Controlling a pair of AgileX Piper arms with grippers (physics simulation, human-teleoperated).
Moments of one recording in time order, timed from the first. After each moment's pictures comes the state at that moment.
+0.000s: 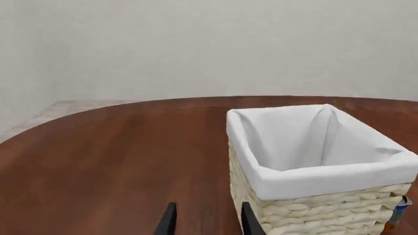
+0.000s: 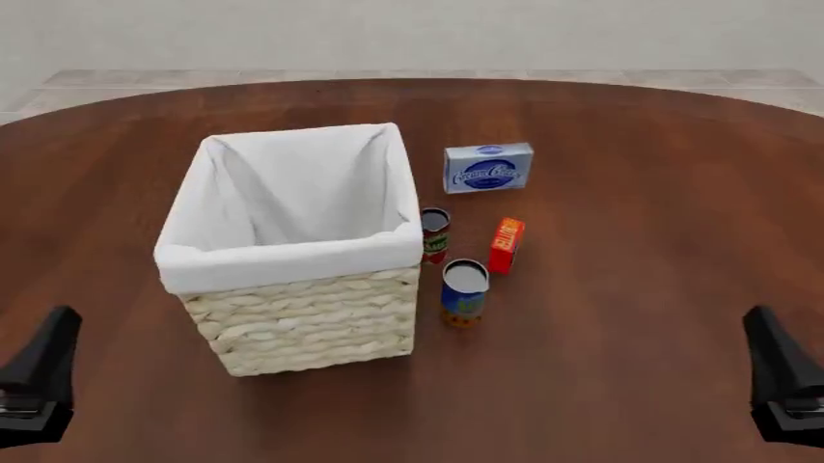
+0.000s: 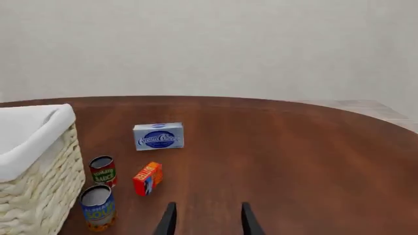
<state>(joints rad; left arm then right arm) 0.00 0.00 0.00 0.00 0.00 0.00 0.00 0.00 0.00 0.00</state>
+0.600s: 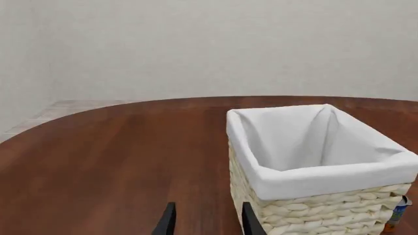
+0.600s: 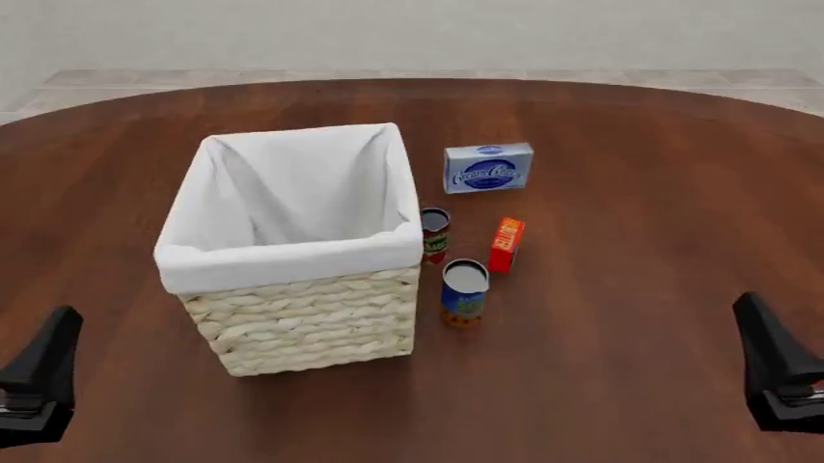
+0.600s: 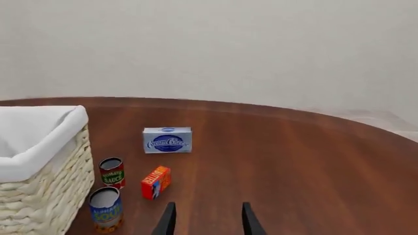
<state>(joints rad) 0.00 0.00 0.00 0.00 0.00 0.05 0.09 -0.03 -0.07 -0.03</state>
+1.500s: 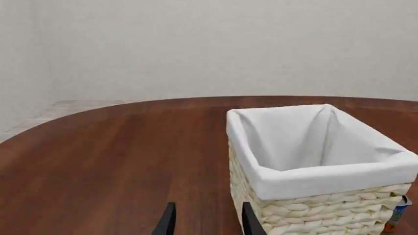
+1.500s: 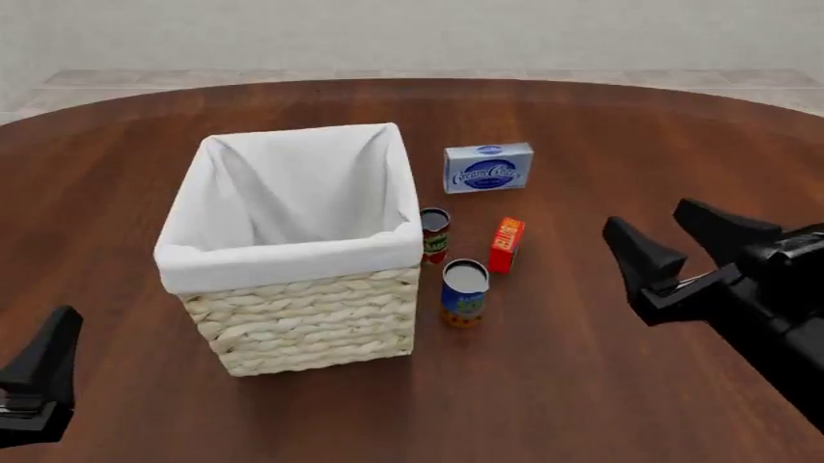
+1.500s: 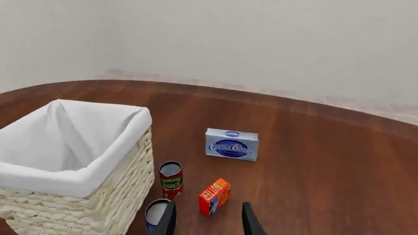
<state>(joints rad) 0.00 0.00 0.00 0.00 0.00 0.34 0.82 -0.23 -0.50 0.00</state>
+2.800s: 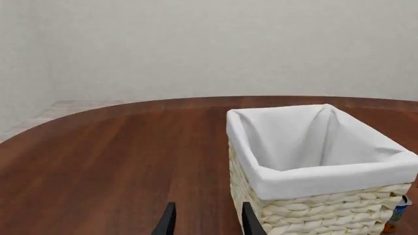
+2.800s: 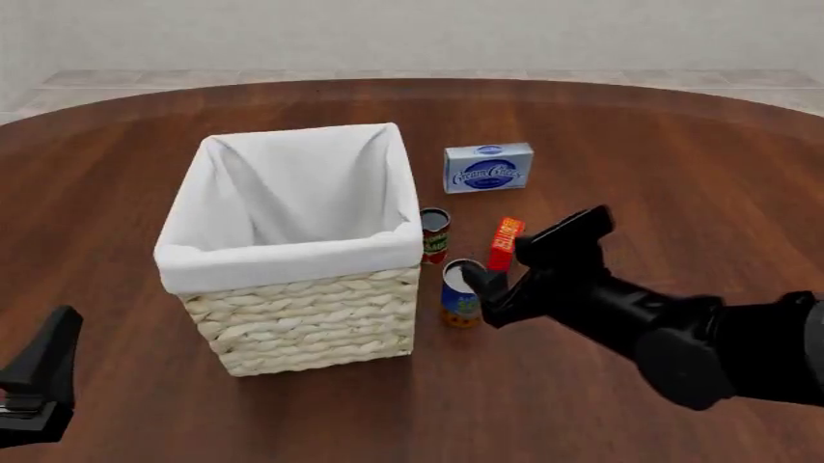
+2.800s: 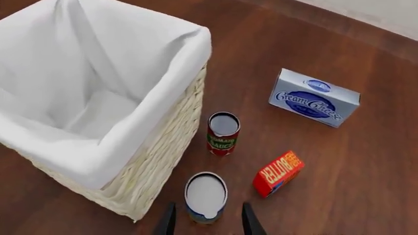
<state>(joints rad) 0.00 0.00 0.00 0.00 0.00 0.56 1.47 -0.49 -0.49 -0.05</state>
